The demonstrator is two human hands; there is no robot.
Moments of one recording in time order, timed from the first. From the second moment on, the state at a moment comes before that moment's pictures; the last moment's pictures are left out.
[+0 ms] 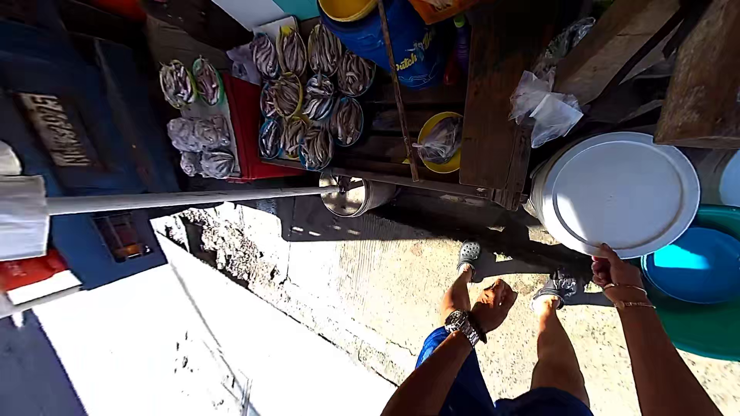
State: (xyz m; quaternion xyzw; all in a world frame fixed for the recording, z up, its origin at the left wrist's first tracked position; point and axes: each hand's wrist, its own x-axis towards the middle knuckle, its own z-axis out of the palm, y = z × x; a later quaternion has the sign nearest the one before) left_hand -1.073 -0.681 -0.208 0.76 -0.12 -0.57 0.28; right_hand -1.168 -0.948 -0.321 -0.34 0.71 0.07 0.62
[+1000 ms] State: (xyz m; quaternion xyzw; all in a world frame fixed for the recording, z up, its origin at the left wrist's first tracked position) left_hand -1.054 -0.534 -0.240 0.79 0.04 -0.51 0.33; right_hand -1.143 -0.934 -0.331 -0.33 0.77 0.04 0.54
